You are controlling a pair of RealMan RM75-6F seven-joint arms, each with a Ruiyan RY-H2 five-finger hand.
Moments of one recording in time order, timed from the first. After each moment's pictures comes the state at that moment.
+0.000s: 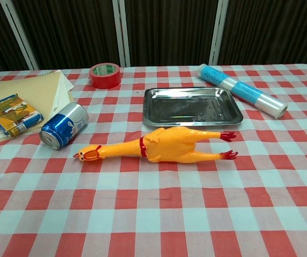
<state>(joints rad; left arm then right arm) -0.08 -1.11 -0.03 -1.65 1.51 1.50 0.12 0.07 -1.13 0.07 -1.57 -1.52 1.51 -0.05</state>
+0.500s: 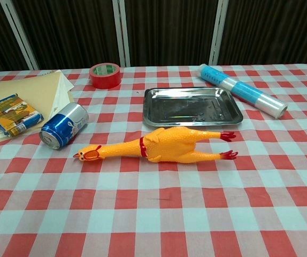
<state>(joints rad) -0.07 -1.11 -0.02 -1.66 1.52 1.52 0.13 0.06 -1.13 0.06 -1.55 -1.53 1.53 -0.02</state>
